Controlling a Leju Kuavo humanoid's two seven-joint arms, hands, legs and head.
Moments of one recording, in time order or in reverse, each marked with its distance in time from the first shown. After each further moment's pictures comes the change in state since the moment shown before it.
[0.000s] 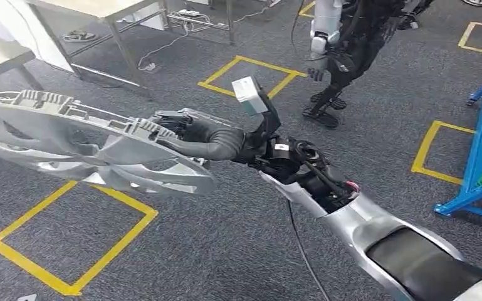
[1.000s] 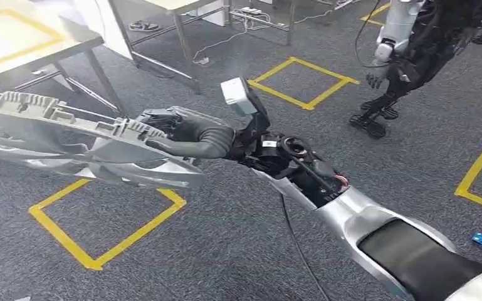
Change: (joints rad) left arm 0.004 0.017 0.000 0.000 0.018 0.010 0.017; right arm -0.059 0.027 0.028 0.106 0.096 0.051 -0.129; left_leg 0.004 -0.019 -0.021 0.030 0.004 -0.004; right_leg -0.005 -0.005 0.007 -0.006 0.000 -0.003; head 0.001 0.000
